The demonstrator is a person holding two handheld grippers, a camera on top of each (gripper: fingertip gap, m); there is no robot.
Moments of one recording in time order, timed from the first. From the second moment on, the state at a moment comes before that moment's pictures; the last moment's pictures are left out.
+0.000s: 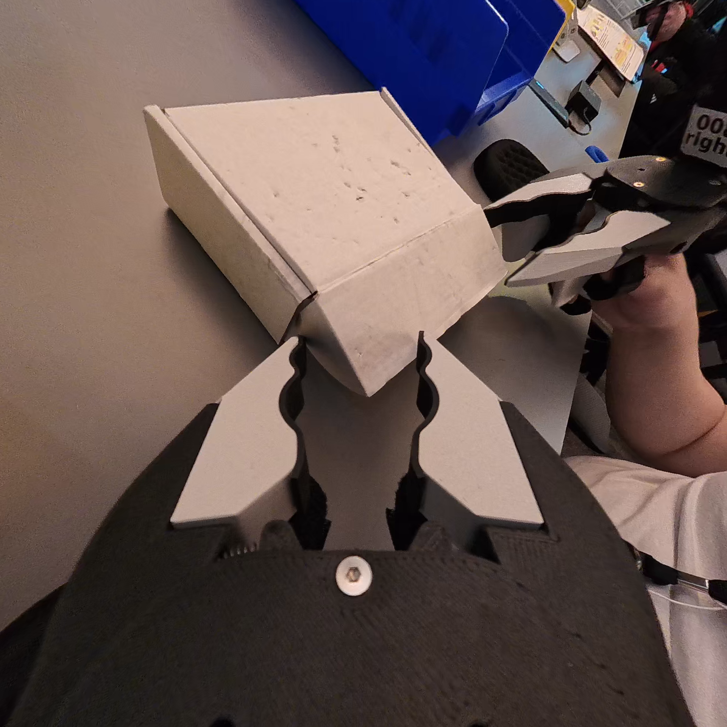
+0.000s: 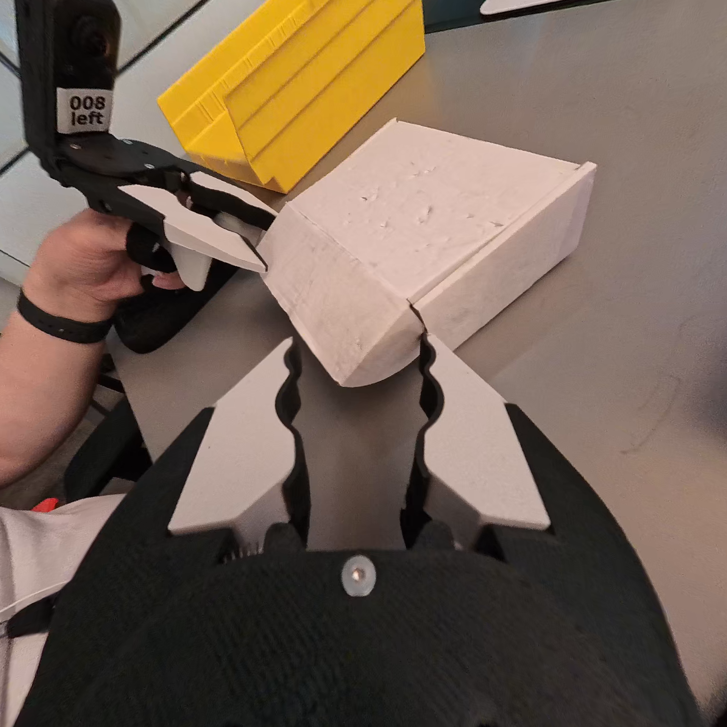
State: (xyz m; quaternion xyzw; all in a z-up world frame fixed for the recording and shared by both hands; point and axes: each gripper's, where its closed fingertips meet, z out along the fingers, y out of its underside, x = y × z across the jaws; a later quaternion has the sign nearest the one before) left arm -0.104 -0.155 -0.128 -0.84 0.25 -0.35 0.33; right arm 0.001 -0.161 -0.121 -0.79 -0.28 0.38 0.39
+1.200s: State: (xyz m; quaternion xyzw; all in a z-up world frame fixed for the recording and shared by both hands) left arm -0.102 -0.153 -0.135 -0.85 0.26 -0.34 0.32; right arm -0.001 -0.148 -0.131 -0.79 -0.29 0.37 0.40
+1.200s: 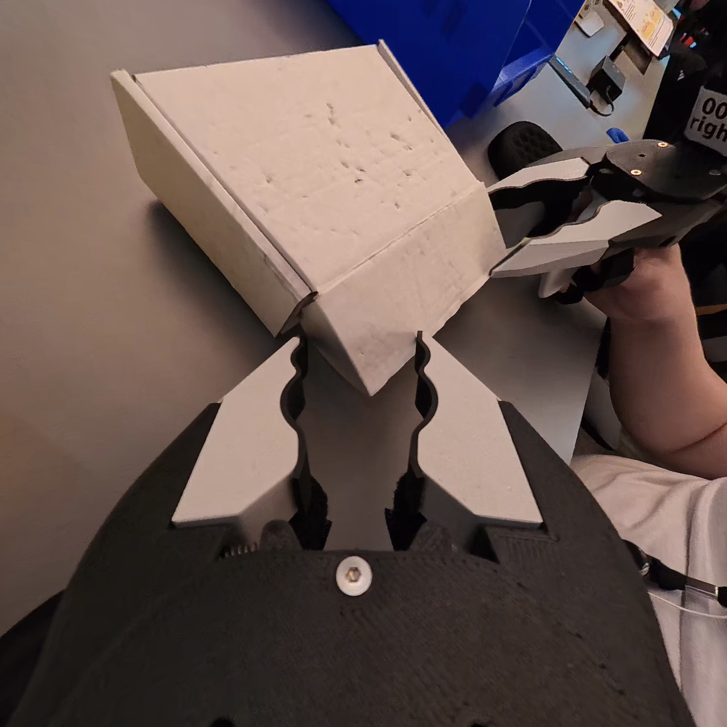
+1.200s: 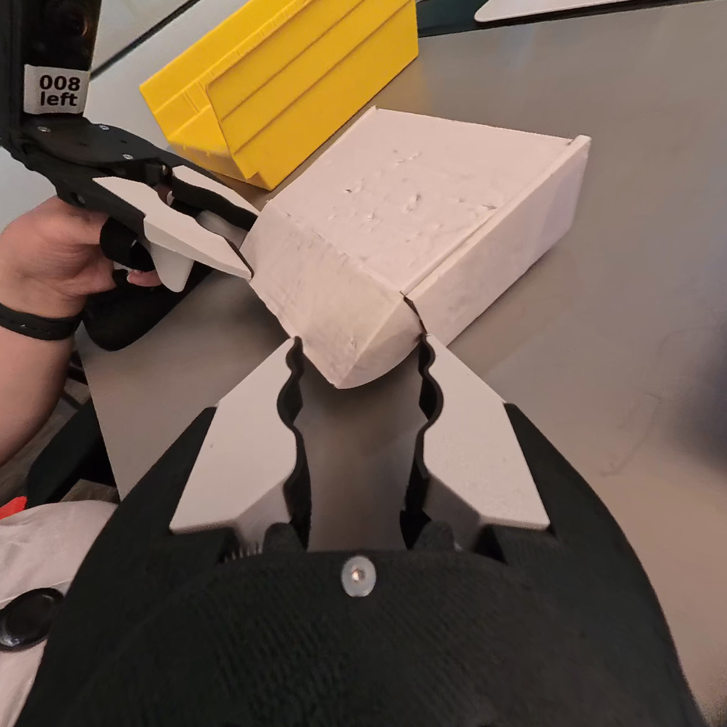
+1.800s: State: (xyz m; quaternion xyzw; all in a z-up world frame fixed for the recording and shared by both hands) left arm -0.101 -0.153 -0.139 -0.85 0.27 -0.32 0.32; right arm -0.003 -0.146 -0.132 -0.78 -0.32 0.33 0.42
